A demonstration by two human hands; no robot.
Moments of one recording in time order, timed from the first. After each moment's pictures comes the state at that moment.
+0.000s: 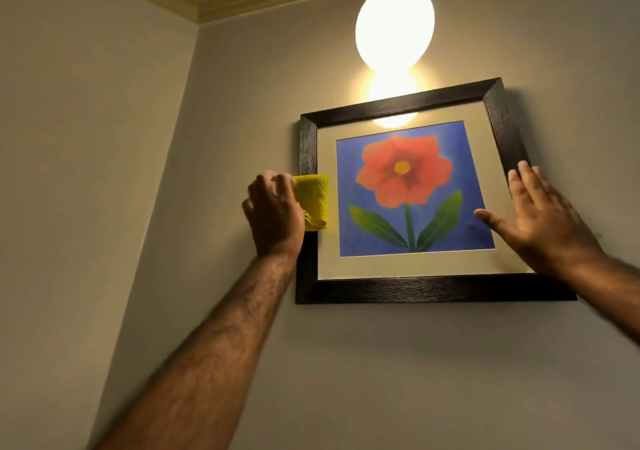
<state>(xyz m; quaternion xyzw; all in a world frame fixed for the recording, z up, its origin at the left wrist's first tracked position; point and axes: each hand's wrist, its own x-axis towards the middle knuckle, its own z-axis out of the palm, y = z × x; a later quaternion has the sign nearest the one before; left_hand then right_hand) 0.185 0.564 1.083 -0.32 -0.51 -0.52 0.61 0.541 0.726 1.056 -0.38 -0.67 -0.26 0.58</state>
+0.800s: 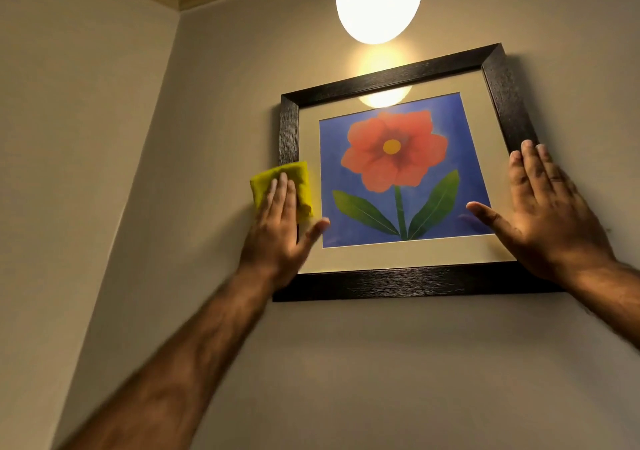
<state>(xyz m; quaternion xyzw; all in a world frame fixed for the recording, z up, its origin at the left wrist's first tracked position) 0.176 0.597 1.045 -0.53 -0.54 -0.42 0.51 0.522 0.755 1.042 -0.35 -0.62 -0.32 0.62</state>
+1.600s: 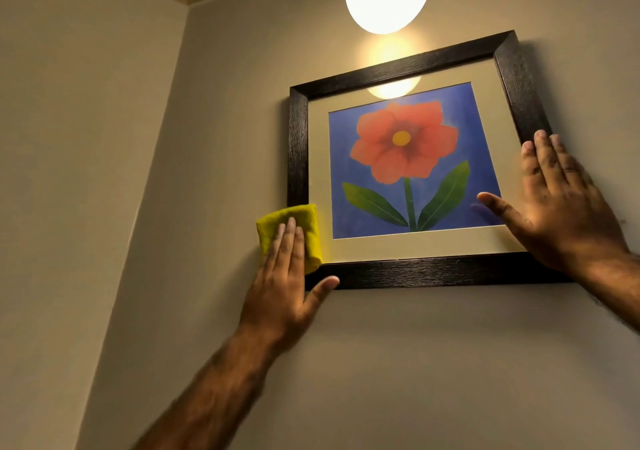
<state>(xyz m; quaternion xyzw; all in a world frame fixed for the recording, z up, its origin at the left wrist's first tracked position) 0.173 0.585 0.952 -0.52 -0.58 -0.37 0.50 0.522 0.749 1.040 -0.35 -0.62 -0.32 0.63</state>
